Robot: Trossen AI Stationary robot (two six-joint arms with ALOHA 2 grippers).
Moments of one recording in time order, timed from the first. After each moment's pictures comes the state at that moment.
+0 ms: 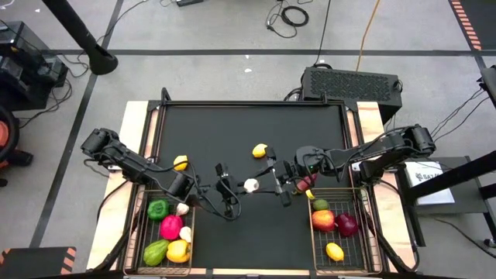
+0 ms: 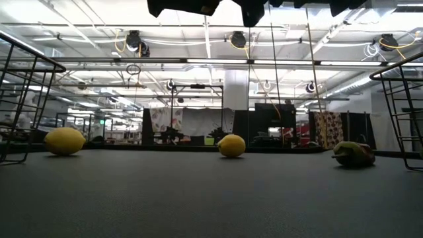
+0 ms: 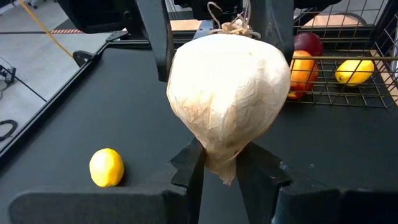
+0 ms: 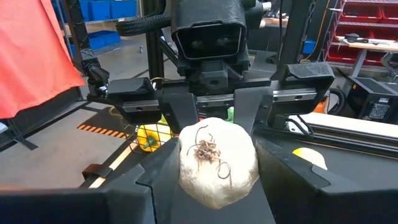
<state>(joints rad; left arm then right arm) -0.43 1.56 1.14 -0.15 -0.61 -0.22 0.14 1.43 0.87 0.44 -0.15 -0.04</state>
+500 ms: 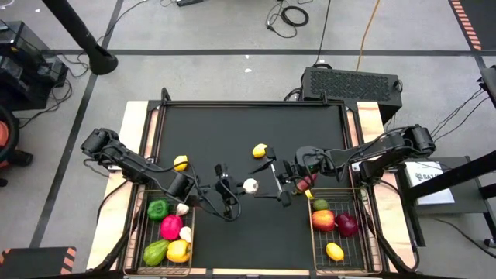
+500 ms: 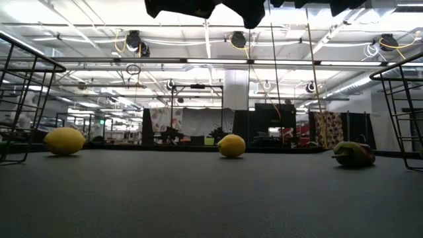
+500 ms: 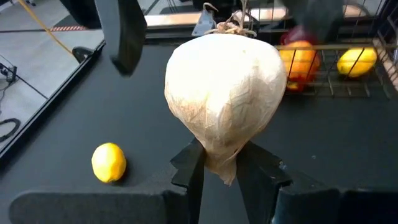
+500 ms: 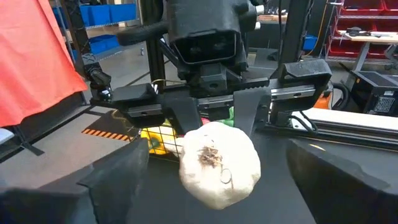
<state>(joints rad) -0.43 1.55 1.14 -0.19 -0.61 -0.22 0.14 1.42 0.87 0.44 -0.16 0.01</state>
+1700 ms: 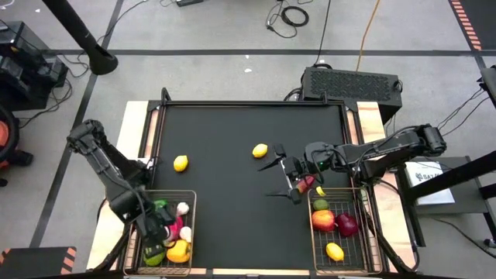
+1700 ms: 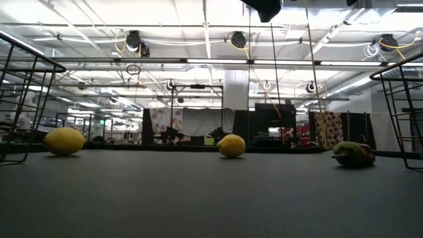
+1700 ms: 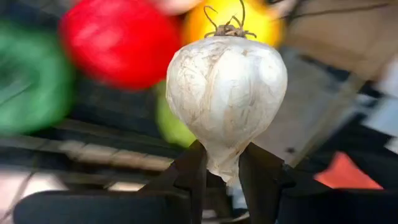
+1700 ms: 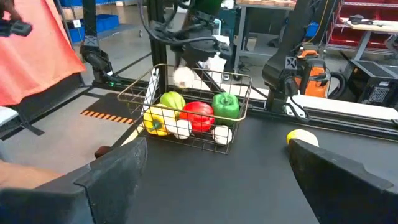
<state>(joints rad) -0.86 1.34 1.15 -1.06 0.30 -1.38 0.14 1.29 0.87 0.23 -0.15 -0.03</state>
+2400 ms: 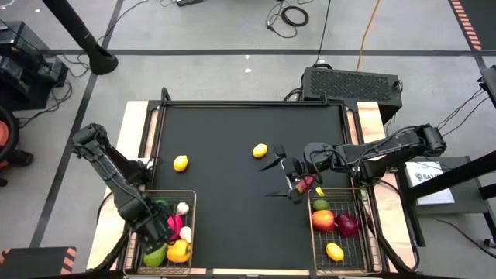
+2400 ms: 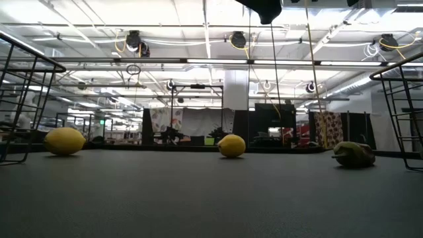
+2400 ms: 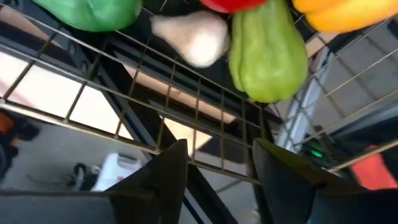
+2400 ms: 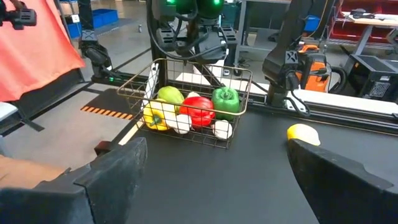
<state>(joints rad) -0.85 1.41 1.14 -1.27 0.53 -1.48 0.14 1.29 0.87 0.21 -0.15 -0.03</state>
